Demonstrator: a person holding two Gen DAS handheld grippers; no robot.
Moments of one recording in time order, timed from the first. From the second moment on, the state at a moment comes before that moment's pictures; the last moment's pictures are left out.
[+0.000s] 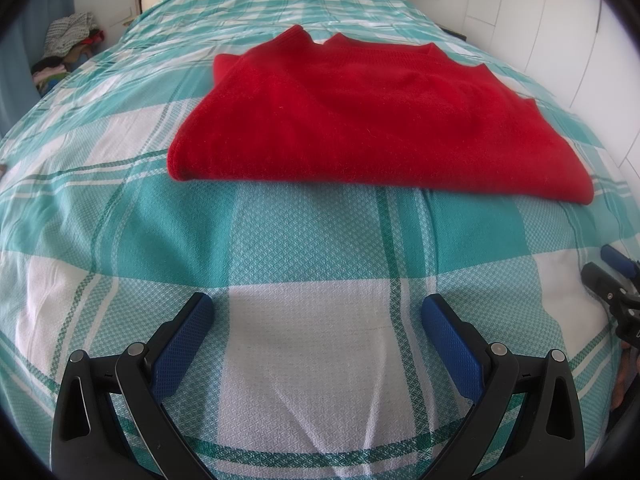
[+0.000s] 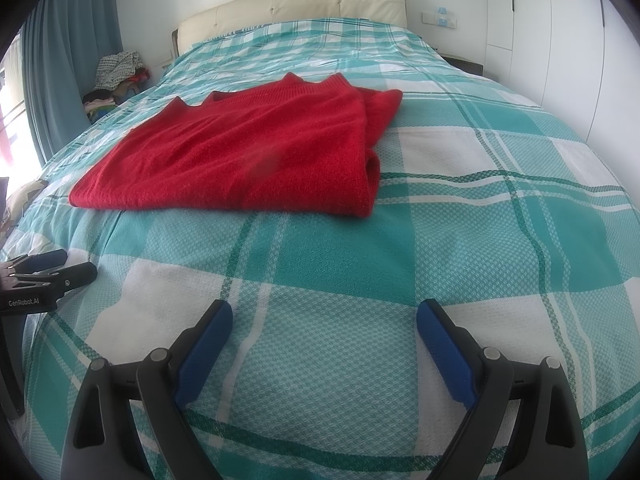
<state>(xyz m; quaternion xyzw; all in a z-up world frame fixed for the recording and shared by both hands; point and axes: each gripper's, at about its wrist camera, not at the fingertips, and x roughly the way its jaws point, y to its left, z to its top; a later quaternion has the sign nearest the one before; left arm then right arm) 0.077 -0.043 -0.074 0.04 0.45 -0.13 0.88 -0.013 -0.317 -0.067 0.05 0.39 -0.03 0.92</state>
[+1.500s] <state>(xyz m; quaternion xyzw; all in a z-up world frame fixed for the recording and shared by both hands) 0.093 0.133 -0.009 -0.04 0.36 -0.03 0.93 0.291 -0.135 0.023 0.21 0.50 0.09 0.83</state>
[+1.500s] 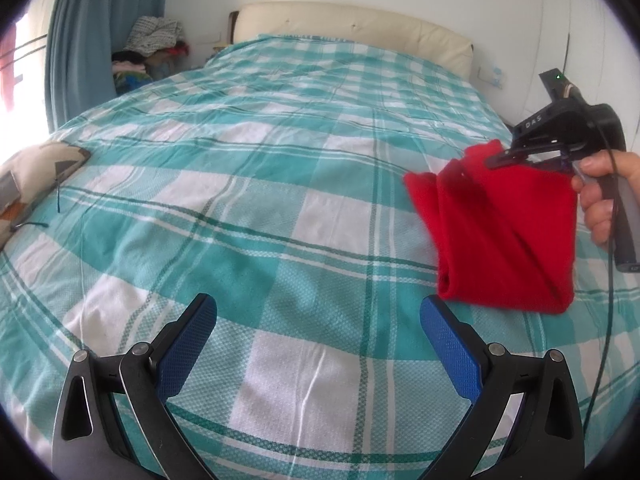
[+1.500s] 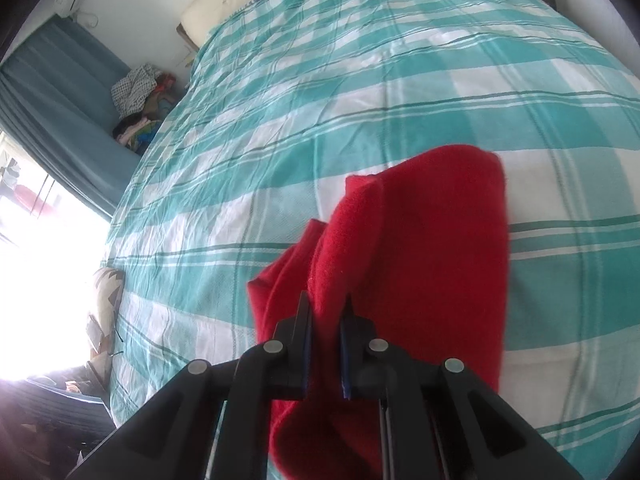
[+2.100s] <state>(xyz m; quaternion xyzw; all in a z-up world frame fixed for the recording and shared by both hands) 0.096 0.140 -0.007 -0.07 0.37 -0.04 0.93 0.227 -0.119 -0.005 0.02 0.47 0.15 0.87</state>
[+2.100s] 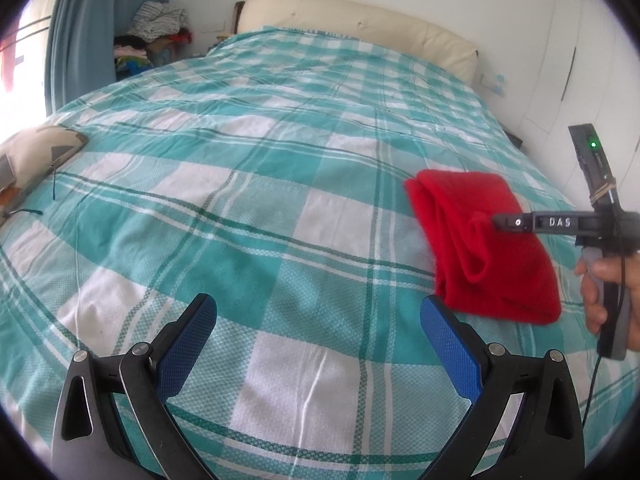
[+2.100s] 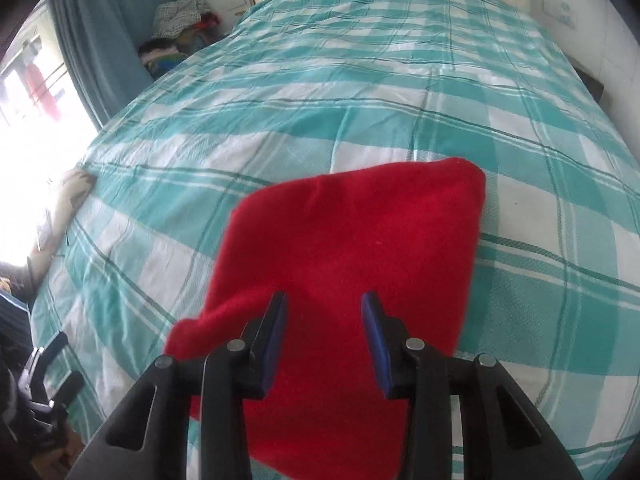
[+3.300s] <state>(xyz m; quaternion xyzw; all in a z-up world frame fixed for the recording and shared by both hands) 0.261 0.032 -0.031 -0.13 0.51 -0.23 0.82 0.210 -0.292 -0.031 0.30 0.41 0.14 0.85</state>
